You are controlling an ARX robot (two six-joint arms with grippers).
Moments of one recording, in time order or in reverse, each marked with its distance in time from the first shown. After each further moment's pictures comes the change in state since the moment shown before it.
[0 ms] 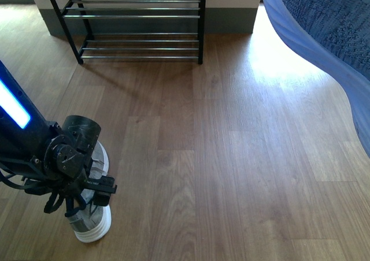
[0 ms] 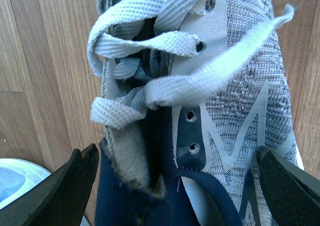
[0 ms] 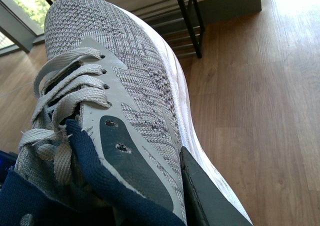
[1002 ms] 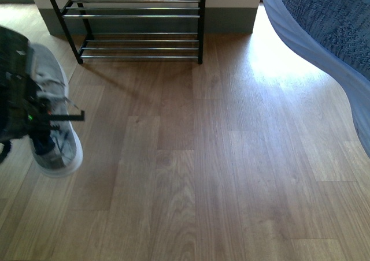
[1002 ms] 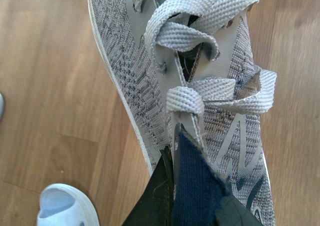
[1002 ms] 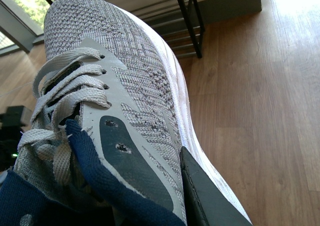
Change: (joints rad) left arm 0.007 -0.700 -0.507 0.347 -0.087 -0.076; right arm 0.000 0.000 0.000 0.000 0.000 0.000
